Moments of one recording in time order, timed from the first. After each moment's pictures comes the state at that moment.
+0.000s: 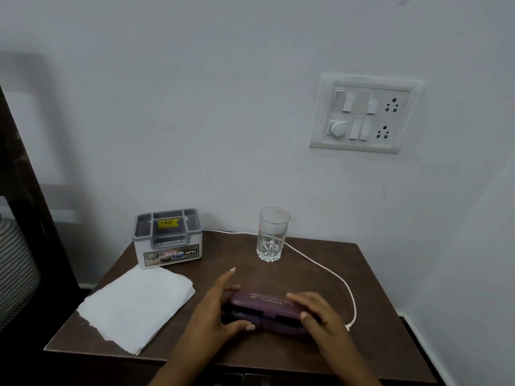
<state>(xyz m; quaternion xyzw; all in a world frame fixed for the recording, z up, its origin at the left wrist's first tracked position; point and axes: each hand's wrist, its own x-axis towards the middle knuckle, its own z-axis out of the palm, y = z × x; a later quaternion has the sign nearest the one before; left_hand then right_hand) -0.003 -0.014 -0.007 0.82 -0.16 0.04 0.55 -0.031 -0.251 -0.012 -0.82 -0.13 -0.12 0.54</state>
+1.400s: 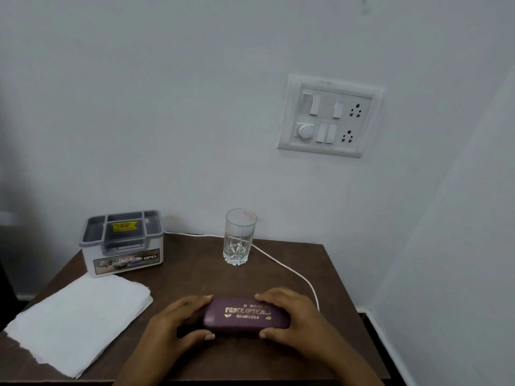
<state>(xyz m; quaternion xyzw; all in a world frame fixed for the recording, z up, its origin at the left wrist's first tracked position) 0.009 -0.011 -0.019 0.83 -0.26 0.12 0.47 -0.017 -0.284 0.025 -0.93 -0.19 -0.03 0.30</state>
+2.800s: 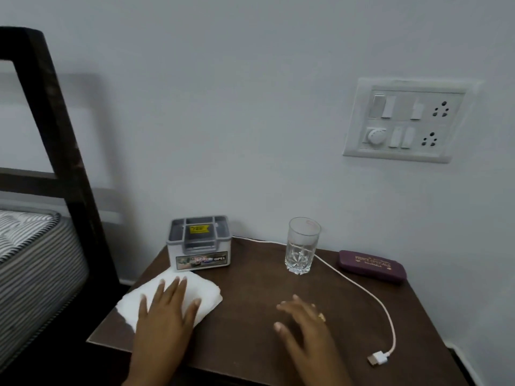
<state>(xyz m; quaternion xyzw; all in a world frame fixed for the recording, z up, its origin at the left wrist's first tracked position) -0.008 0.068 0.003 0.96 0.09 0.16 0.19 -0.011 -0.185 -0.019 -0.88 -0.17 -0.19 0.40</state>
